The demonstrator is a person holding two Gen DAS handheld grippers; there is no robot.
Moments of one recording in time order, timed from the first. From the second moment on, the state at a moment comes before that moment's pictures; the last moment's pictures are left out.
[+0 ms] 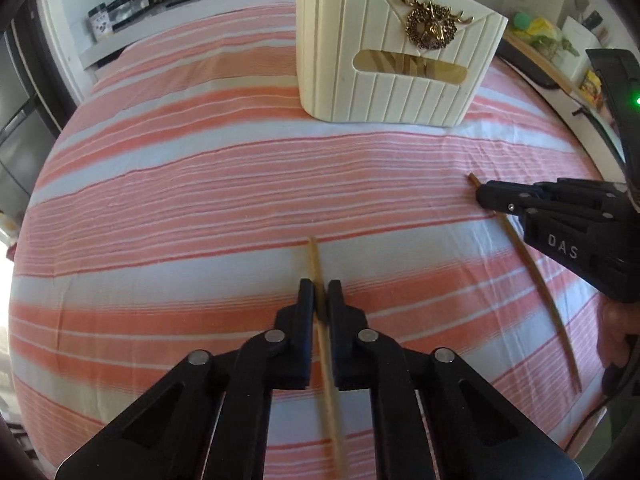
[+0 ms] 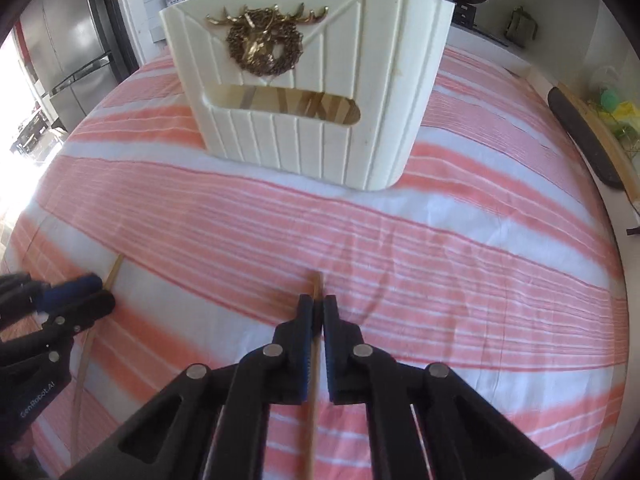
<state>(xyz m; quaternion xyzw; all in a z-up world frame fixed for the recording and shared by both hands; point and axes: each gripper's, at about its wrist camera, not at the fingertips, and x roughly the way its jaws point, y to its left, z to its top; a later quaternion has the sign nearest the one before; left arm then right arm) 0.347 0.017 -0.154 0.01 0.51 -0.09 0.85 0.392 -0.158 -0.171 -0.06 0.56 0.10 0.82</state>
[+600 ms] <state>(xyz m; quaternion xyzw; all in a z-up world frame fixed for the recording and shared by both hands) 0.250 0.044 0.009 -0.05 0.32 -0.15 0.94 0.272 -0.204 0.023 0.03 0.36 0.17 0.92</state>
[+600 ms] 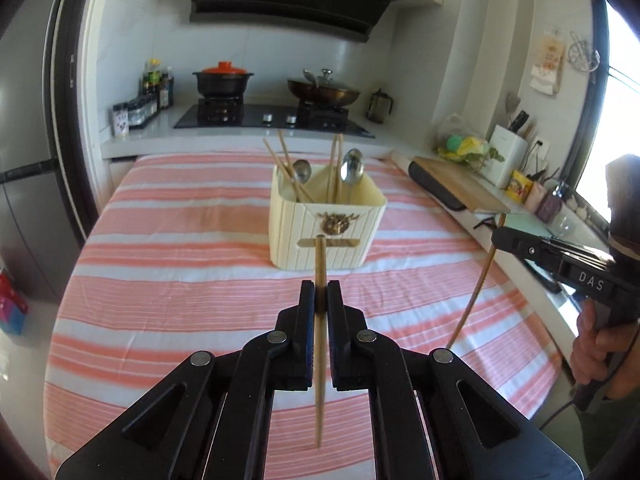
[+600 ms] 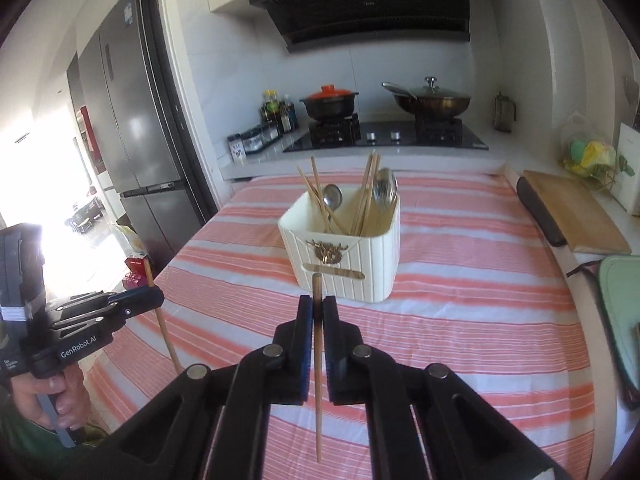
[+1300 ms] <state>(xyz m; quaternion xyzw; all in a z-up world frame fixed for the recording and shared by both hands) 0.234 0.024 0.028 0.01 0.28 -0.12 0.95 0.250 -0.206 0.050 0.02 0.30 0.16 0.94</state>
